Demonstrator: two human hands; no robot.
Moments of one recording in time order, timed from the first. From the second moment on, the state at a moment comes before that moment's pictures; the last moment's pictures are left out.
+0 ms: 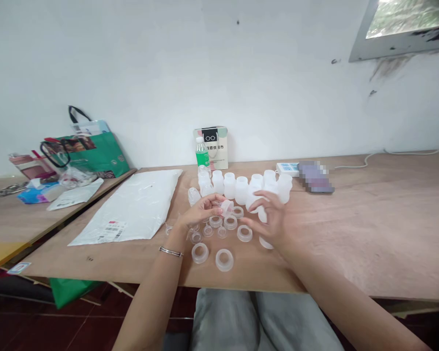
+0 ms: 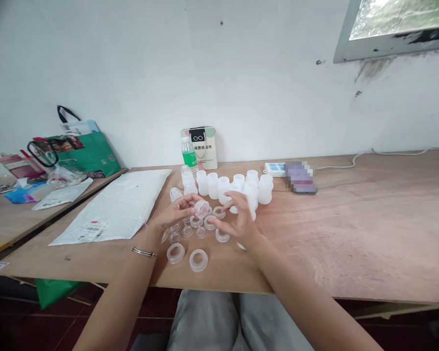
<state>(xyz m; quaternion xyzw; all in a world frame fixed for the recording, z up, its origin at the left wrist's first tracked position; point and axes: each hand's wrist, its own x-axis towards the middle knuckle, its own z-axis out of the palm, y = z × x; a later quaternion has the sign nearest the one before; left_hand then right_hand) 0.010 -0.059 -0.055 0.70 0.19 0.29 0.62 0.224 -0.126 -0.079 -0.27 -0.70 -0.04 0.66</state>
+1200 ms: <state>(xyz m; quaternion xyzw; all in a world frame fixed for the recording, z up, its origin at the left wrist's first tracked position) 0.014 -0.062 -0.052 0.71 0.19 0.37 0.57 0.254 -0.136 -0.077 -0.48 -0.78 -0.16 0.38</state>
